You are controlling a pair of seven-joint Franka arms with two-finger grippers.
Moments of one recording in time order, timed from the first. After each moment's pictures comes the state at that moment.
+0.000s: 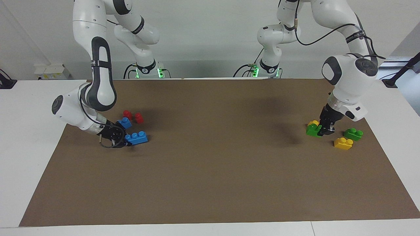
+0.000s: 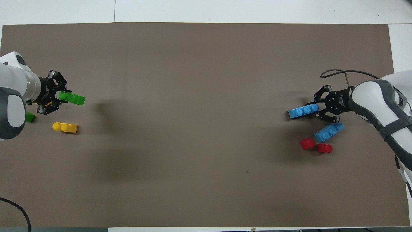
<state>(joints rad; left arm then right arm) 0.09 0.18 -0.05 -1.94 0.00 2.22 -1.16 -0.18 0.33 0.01 -2.00 0.53 2.14 0.85</state>
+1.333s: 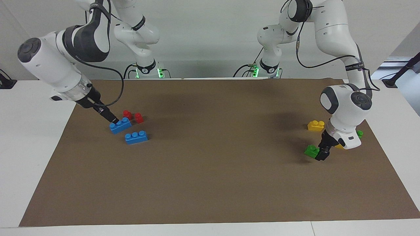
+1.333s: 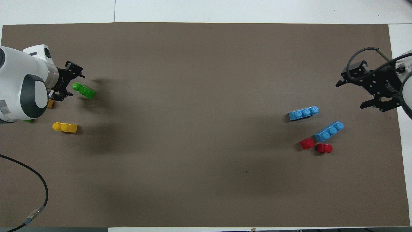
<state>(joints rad) 0.10 0.40 -0.06 -1.79 0.02 2.32 -0.89 -0.11 0.10 0.03 -1.66 0.14 1.69 0.54</state>
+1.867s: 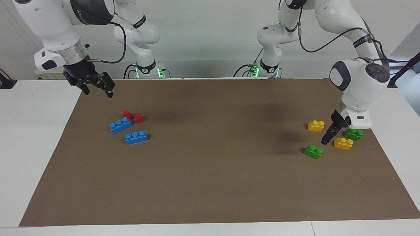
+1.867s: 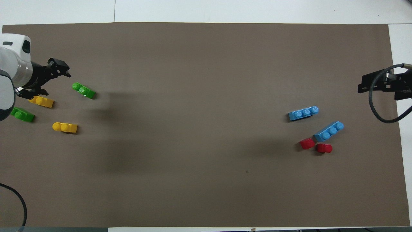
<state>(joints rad) 0.10 0.21 -0.07 -1.75 0.04 2.04 -0.55 -0.07 0.00 0.03 -1.59 0.02 1.61 0.16</state>
